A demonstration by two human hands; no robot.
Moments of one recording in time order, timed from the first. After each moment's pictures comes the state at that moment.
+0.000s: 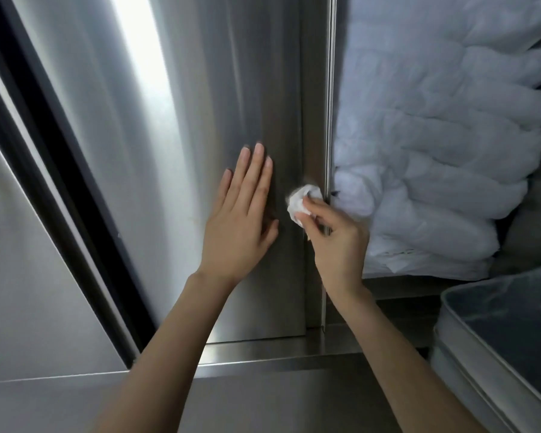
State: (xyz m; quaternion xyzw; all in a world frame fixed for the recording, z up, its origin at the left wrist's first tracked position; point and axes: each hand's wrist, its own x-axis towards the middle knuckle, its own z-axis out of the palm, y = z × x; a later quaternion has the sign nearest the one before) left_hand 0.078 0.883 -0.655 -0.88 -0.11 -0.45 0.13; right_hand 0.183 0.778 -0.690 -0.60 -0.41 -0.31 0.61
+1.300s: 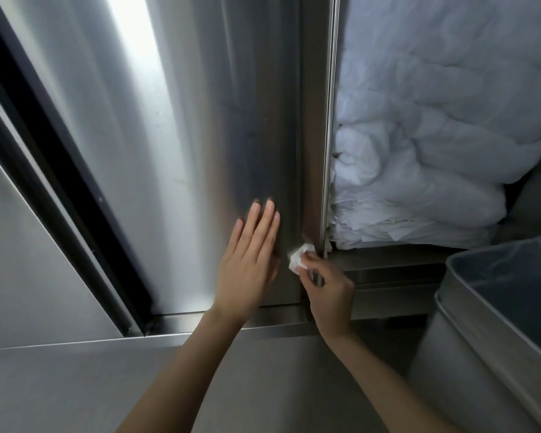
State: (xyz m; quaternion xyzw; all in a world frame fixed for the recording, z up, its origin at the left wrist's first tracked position) left_hand 0.072 0.871 -0.772 -0.90 -0.14 -0.39 0.15; right_hand 0.175 0.772 -0.837 -0.66 -0.39 -0.24 0.59
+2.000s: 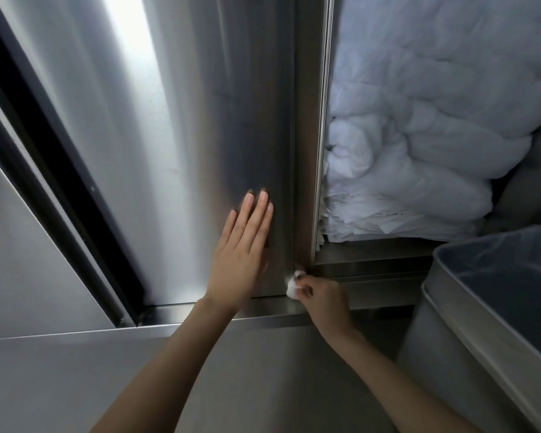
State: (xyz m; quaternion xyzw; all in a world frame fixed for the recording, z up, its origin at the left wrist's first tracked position) left_hand 0.072 0.870 -0.771 -0.91 -0.15 -0.37 0.14; right_hand 0.181 0.749 -0.854 -0.82 -0.42 -0.07 0.38
